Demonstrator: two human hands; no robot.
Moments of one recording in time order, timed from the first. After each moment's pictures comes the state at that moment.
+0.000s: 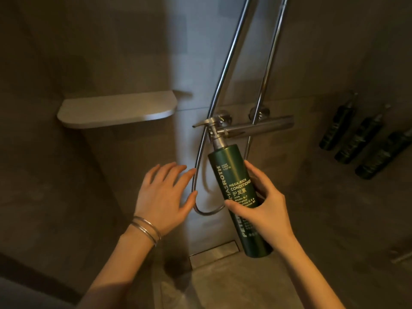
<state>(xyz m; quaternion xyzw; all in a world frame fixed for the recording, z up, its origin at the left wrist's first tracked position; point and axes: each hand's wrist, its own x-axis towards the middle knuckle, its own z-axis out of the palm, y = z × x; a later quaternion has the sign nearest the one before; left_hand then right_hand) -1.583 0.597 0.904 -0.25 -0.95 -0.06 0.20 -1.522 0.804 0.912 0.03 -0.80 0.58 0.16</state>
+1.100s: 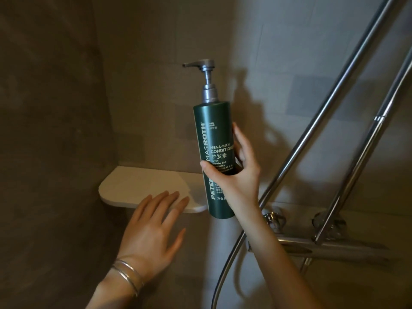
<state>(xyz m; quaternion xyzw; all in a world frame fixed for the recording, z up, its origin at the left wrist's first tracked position) -1.681 0.566 0.954 -0.09 -0.95 -0.04 0.30 -1.772 0.725 1.027 0.34 -0.61 0.67 0.26</state>
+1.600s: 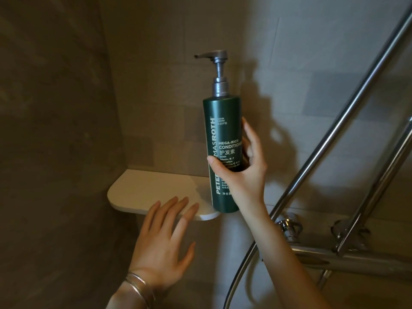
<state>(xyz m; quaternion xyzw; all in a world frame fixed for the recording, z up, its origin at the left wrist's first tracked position) -1.686 0.564 0.939 -0.09 -0.94 -0.05 0.31 -1.795 0.708 1.028 0.35 -0.58 0.67 0.29</state>
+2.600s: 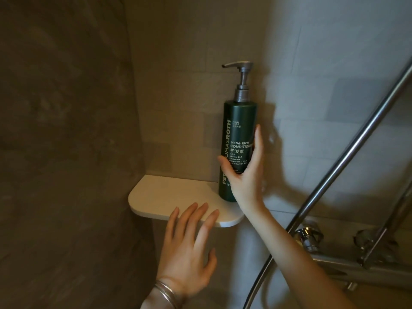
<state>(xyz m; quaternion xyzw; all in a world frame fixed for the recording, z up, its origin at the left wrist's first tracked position) -1.693 0.569 0.928 -0.07 -0.94 -0.07 0.32 -1.835 0.672 1.009 0.33 -0.63 0.57 0.41</state>
